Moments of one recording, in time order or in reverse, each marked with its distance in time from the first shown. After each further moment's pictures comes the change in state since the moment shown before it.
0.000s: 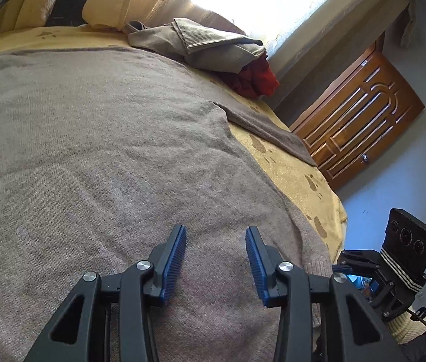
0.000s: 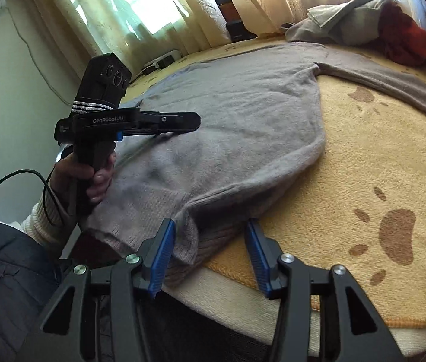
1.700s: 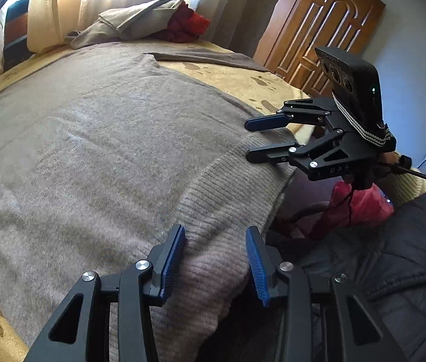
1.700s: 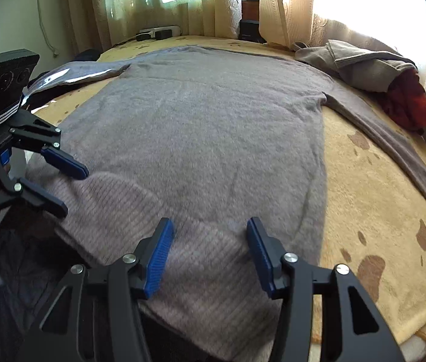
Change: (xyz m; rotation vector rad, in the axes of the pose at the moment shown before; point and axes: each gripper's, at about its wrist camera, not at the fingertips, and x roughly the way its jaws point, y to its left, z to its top) left arm -0.061 -0.060 -0.102 0.341 0.228 0.037; right arm 0.025 0.036 -0.001 -0.272 0.067 -0.274
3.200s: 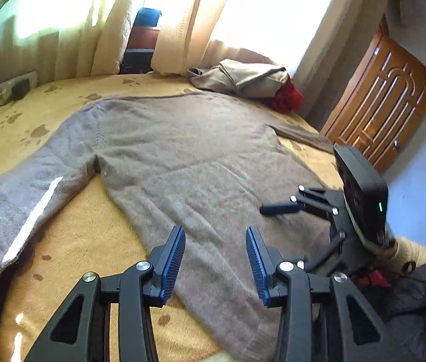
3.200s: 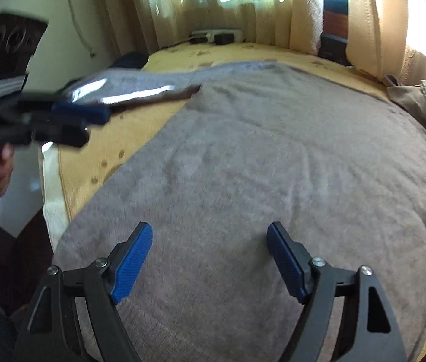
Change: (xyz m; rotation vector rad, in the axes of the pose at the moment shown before) left arm -0.119 0.117 -0.012 -0.277 -0.289 0.241; right arm 0.084 0.108 0.118 -0.126 -0.013 0.161
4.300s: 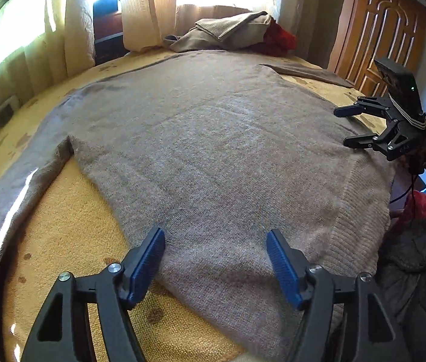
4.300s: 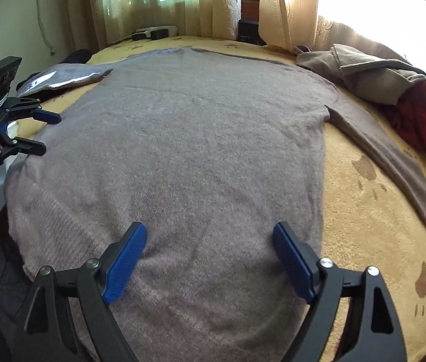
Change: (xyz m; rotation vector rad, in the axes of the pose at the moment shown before) left arm 0.049 -0.019 -0.038 0.242 0.182 0.125; right arm -0.086 -0.117 -0.088 0.101 0.027 -0.166
